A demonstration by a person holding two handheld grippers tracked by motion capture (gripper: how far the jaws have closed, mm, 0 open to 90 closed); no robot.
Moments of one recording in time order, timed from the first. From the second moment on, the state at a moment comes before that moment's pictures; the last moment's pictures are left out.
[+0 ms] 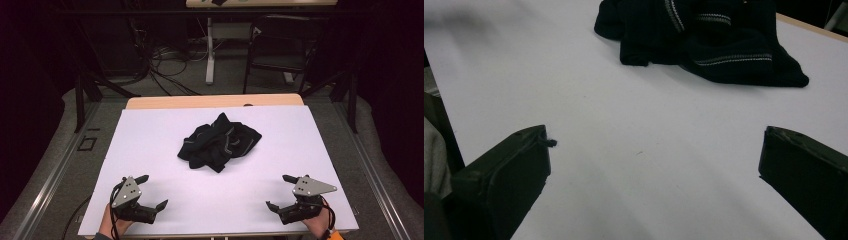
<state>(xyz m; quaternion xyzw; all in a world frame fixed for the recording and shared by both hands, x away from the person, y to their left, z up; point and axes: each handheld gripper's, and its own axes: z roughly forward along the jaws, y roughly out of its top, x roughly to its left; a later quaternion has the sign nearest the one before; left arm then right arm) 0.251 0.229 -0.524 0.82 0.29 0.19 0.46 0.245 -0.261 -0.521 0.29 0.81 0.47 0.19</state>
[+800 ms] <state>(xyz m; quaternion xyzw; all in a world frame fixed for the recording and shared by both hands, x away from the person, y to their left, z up) 0.299 0.184 -0.531 0.83 0.31 0.16 0.43 0.287 -0.230 -0.525 0.31 0.82 0.45 0.16</state>
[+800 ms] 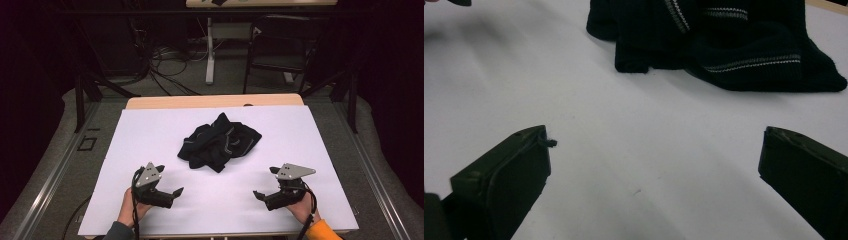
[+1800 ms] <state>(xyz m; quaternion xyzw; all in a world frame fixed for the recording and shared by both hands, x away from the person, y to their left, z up) 0.368 0.132 -0.553 0.86 0.35 0.15 0.34 0.346 -0.148 -0.548 0.30 0.86 0.39 0.12</state>
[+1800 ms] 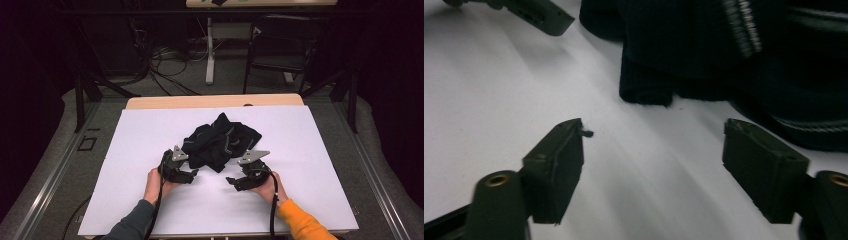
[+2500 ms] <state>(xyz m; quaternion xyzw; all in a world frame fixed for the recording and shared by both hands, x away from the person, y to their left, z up) 0.374 0.121 -0.560 0.87 0.32 0.14 0.35 0.368 -0.113 -0.563 0.32 0.86 0.37 0.14</state>
